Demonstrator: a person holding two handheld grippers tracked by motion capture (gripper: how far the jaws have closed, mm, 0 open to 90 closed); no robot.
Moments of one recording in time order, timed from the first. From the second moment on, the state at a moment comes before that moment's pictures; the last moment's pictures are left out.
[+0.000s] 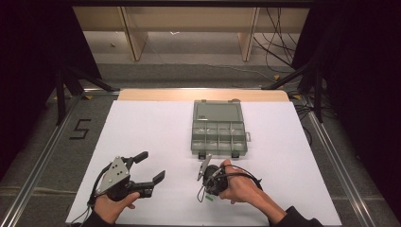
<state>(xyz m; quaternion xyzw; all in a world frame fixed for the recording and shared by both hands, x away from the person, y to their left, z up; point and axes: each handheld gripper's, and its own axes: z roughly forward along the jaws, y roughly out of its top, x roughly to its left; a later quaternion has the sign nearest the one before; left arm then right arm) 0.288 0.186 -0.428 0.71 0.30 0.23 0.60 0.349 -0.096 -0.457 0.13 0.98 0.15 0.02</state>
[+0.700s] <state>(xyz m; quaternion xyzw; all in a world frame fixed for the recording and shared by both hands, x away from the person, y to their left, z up) 0.287 0.187 -0.428 0.71 0.30 0.23 0.60 0.370 -0.127 -0.419 0.16 0.97 0.20 0.06</state>
